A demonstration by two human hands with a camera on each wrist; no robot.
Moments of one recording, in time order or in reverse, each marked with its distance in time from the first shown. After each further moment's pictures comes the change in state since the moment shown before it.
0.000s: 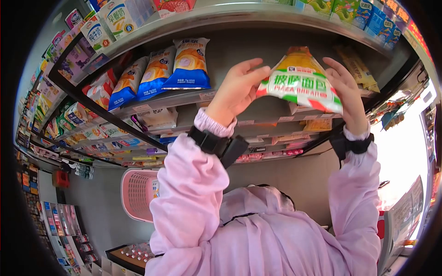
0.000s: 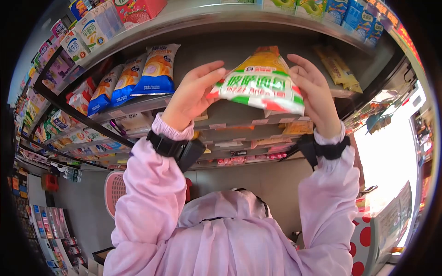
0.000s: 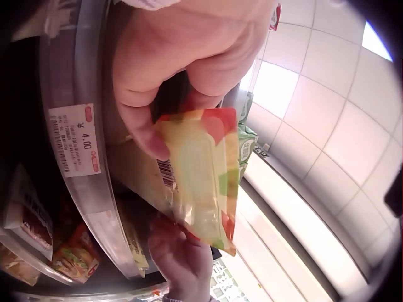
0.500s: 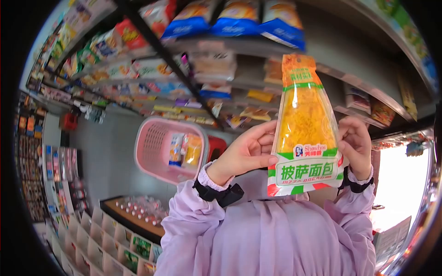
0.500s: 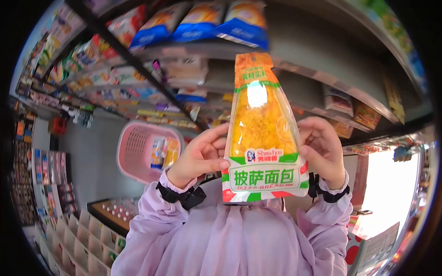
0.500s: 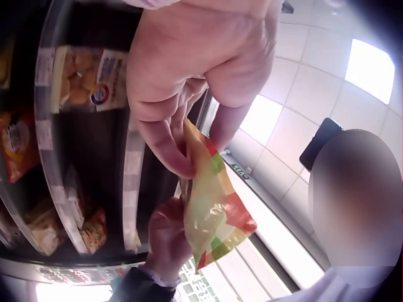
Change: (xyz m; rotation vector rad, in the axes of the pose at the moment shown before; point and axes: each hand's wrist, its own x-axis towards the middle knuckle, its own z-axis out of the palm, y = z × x) left_hand -0.234 -0.023 -0.074 -0.220 -0.050 -0.023; right_hand -0.085 0.059 0.142 -0.121 -0.400 0.076
